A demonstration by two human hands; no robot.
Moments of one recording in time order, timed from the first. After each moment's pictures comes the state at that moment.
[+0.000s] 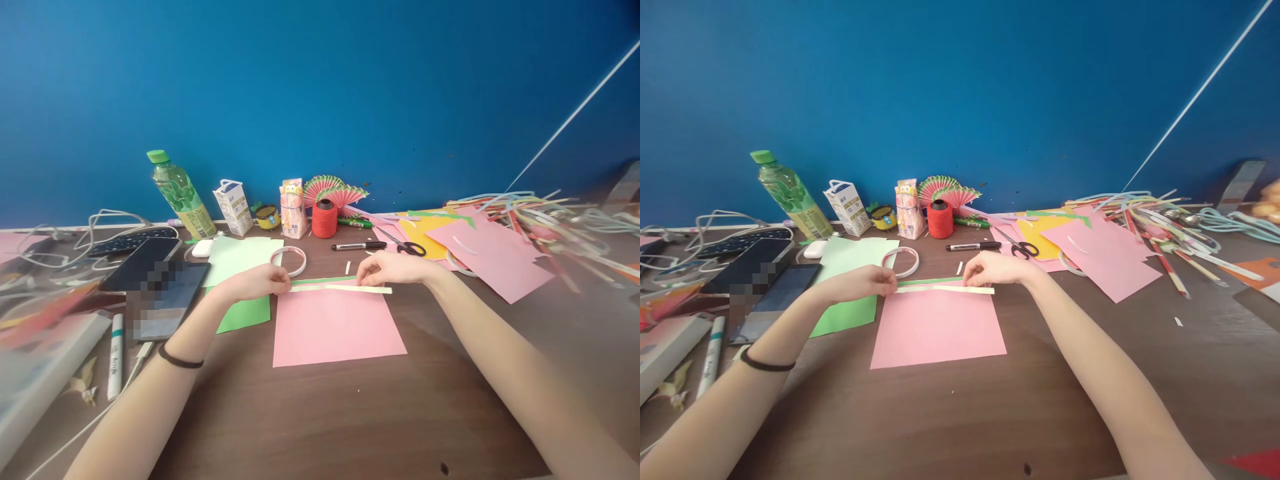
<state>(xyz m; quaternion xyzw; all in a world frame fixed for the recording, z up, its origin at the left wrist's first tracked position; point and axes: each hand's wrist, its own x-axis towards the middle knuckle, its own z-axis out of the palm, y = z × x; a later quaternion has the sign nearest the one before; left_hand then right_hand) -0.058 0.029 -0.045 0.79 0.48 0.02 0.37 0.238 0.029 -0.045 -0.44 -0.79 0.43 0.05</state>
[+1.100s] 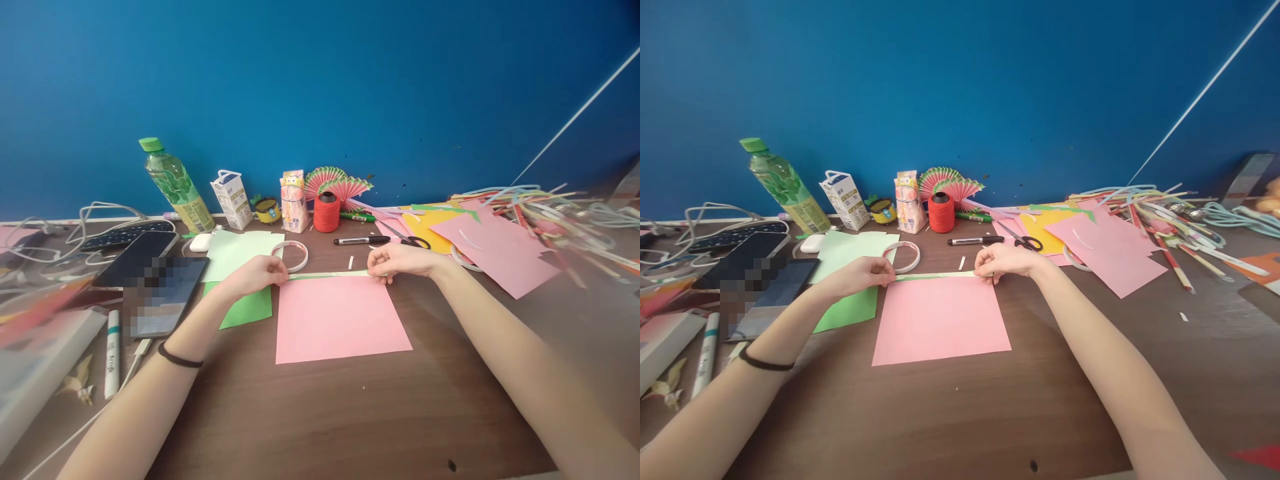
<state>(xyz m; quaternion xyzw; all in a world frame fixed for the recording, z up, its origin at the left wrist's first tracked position) -0.064 0.033 -0.061 0.75 0.53 0.13 0.38 0.253 0.040 -0.063 -0.49 -0.68 0.54 0.10</state>
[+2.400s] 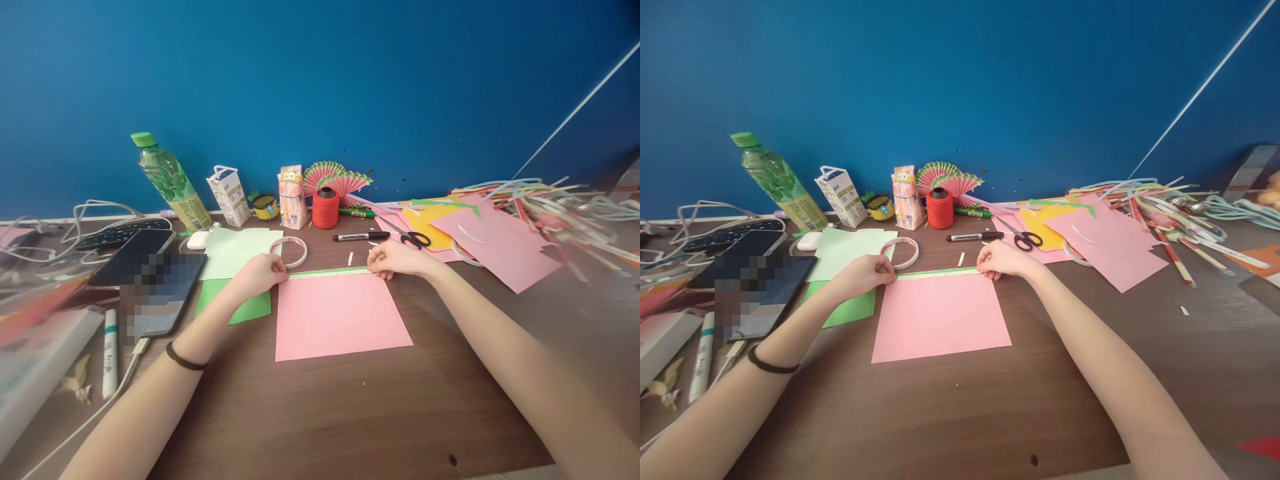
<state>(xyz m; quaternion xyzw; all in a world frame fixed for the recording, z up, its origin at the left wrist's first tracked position) -0.053 0.031 -0.067 0.74 0.60 0.12 0.29 0.248 0.043 -0.083 -0.58 -0.67 0.44 0.13</state>
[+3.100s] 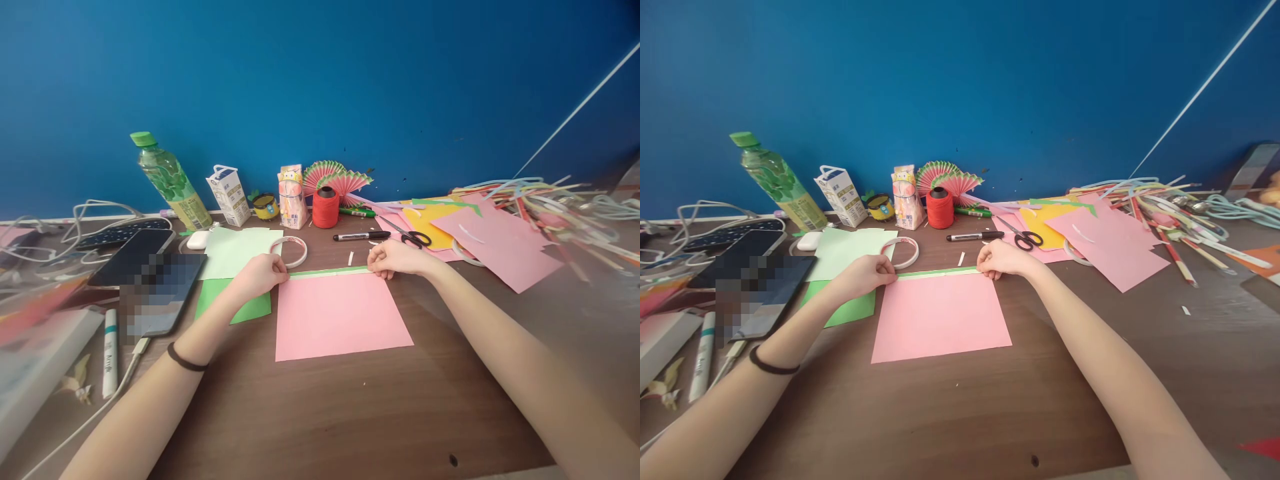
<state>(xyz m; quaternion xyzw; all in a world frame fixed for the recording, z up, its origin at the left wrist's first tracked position) -0.051 0.032 -0.071 0.73 0.61 0.12 0.29 0.247 0.043 -0.082 -0.58 -0.67 0.44 0.12</state>
